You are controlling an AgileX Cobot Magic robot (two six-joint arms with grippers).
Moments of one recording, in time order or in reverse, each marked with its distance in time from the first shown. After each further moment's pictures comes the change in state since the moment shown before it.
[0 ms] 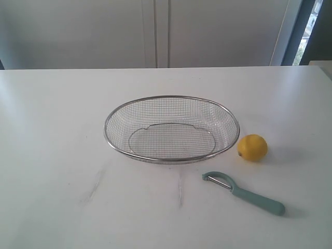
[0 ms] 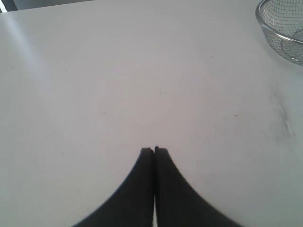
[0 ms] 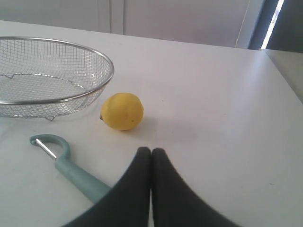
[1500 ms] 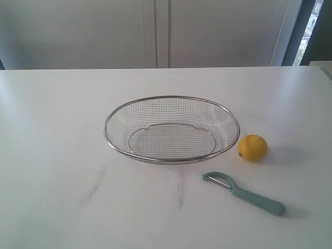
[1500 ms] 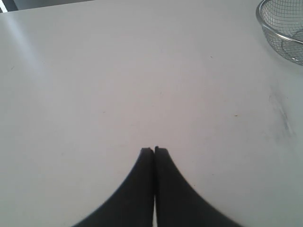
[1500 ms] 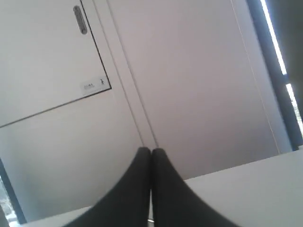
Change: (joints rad) left arm 0.000 0.000 0.000 0.000 0.000 0.000; right arm 0.000 0.000 0.002 0.004 -0.534 0.423
